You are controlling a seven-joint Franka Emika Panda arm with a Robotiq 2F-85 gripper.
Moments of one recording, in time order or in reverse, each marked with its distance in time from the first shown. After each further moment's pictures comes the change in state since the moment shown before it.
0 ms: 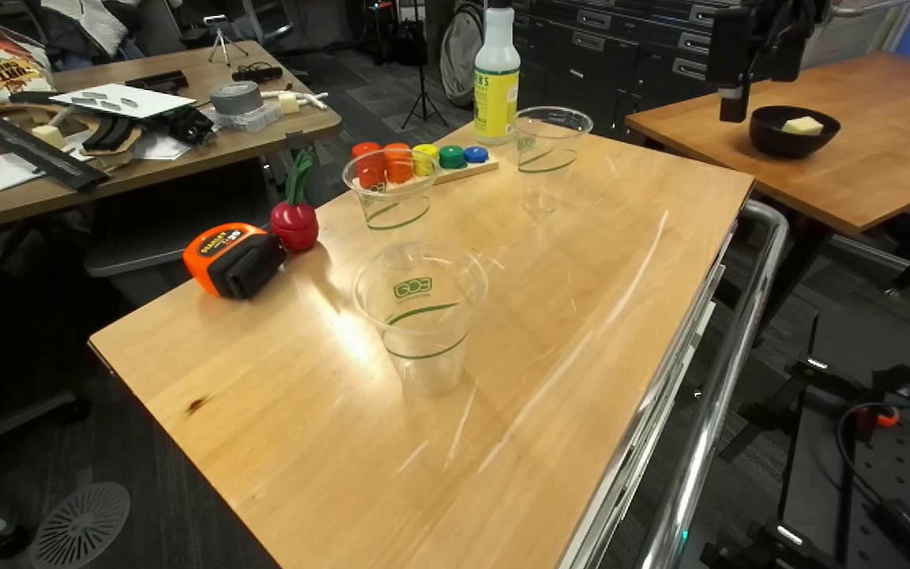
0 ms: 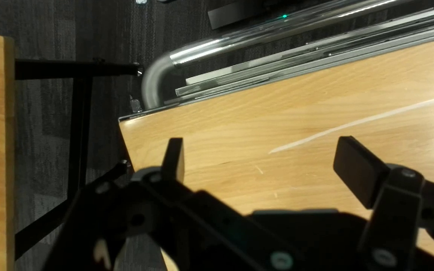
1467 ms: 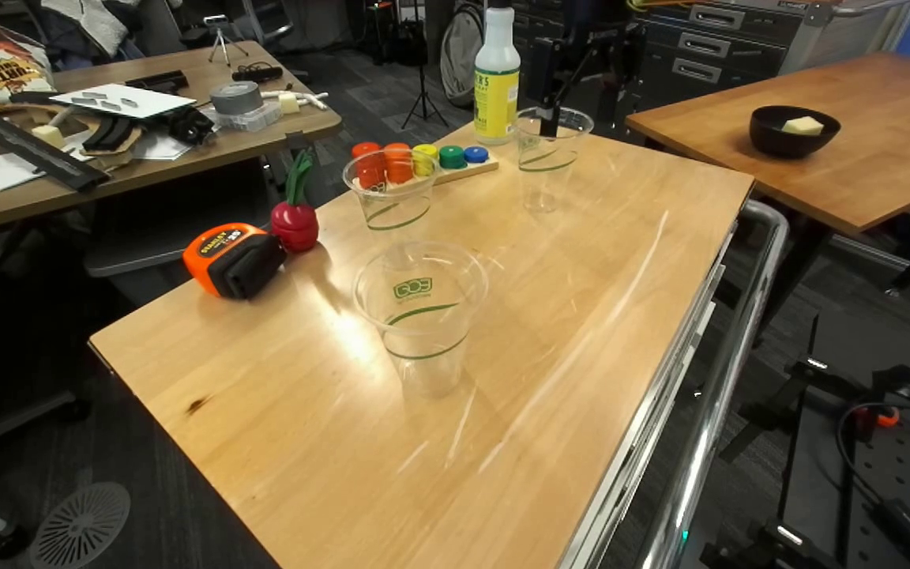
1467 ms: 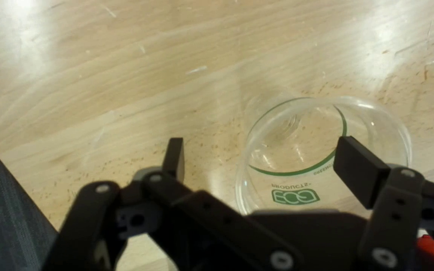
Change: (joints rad) arm 0.066 0.358 0.000 0.261 0.259 0.288 0.018
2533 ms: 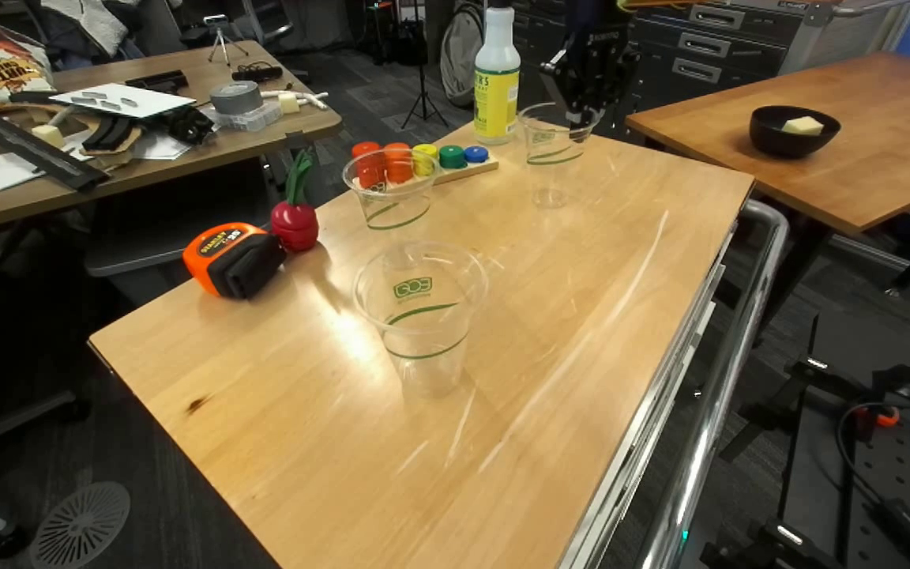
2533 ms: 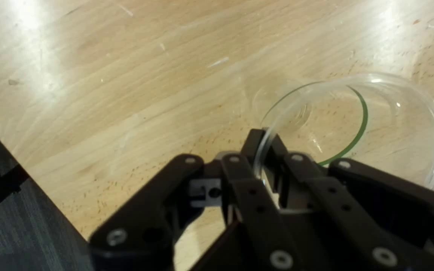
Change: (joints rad) arm 0.000 0.058 -0.042 0.069 0.014 -0.057 0.059
